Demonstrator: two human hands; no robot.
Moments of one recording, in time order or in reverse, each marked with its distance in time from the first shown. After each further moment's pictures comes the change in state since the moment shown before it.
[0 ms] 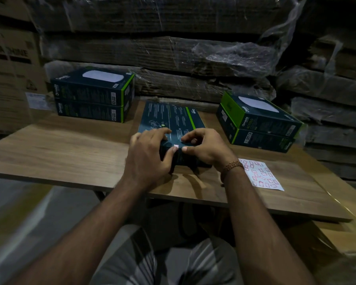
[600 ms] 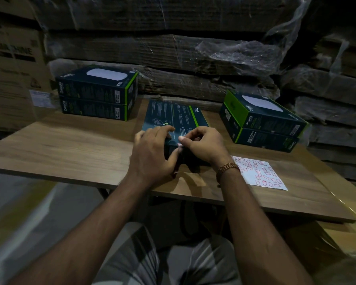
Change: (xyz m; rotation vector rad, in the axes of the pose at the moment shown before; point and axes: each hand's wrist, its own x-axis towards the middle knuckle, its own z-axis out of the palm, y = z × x) left_hand 0.001 -0.004 0.000 0.020 -0.034 0.020; right_hand 0.005 0.001 0.020 0.015 0.154 -0.001
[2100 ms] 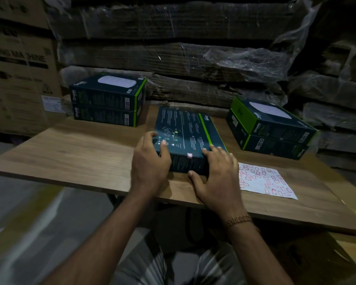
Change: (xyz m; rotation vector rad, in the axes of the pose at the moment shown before) left_hand -0.004 0.001 -0.009 -0.174 0.159 -0.451; right_hand -0.061 0.052 0.023 -0.606 0.280 -0.375
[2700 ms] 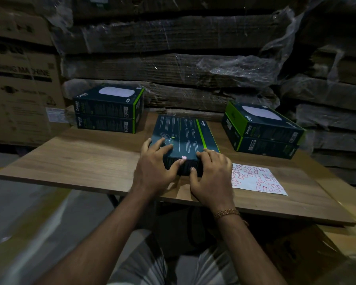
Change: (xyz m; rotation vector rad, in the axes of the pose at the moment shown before) left_hand -0.009 0.001 -0.004 0.196 -0.208 0.271; right_hand 0.000 -0.009 -0.009 0.012 0.095 0.028
